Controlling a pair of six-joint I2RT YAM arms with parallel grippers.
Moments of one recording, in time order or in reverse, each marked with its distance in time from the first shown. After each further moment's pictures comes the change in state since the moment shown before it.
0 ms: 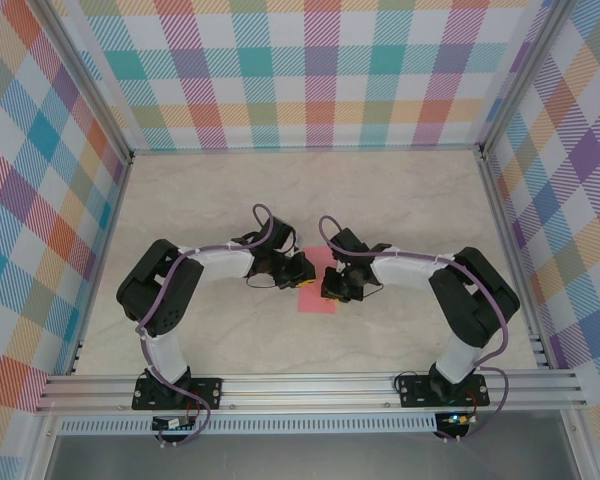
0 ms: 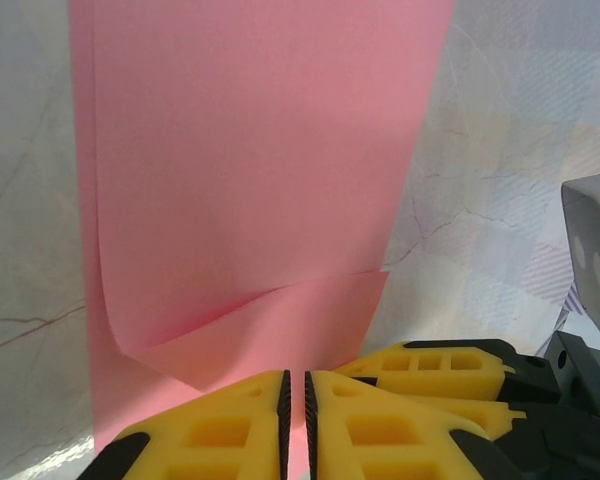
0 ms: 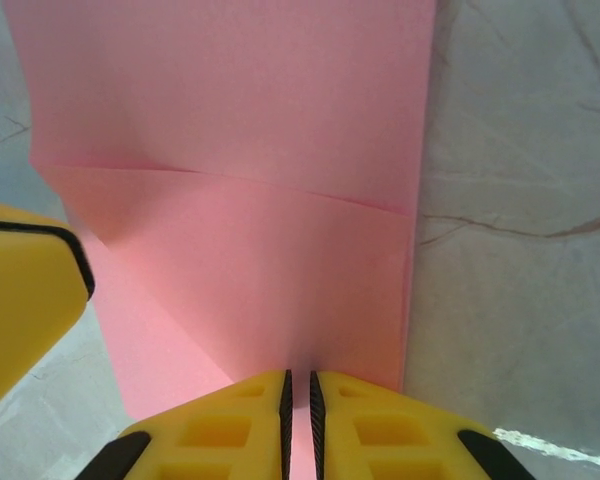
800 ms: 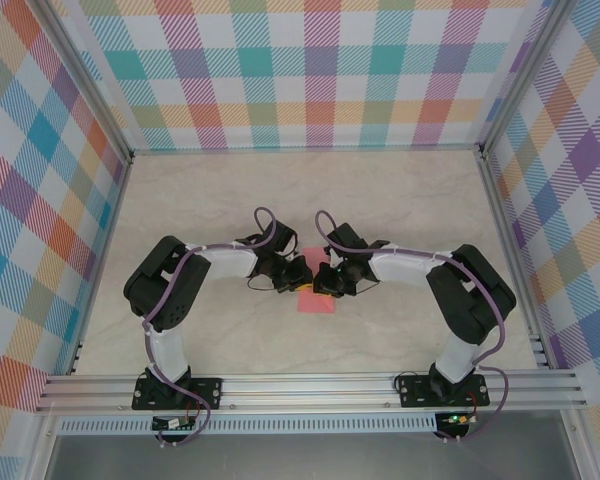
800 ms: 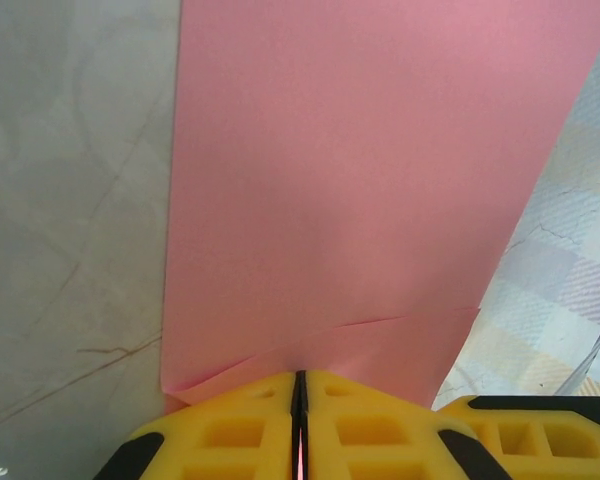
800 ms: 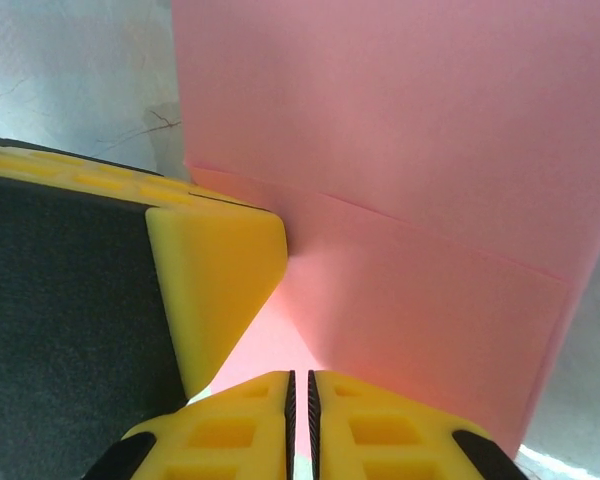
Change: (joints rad) left arm -0.003 0.049 0.009 -0.031 -0.039 0.001; right arm -0.008 0.026 0.031 0.060 -0.119 -0.049
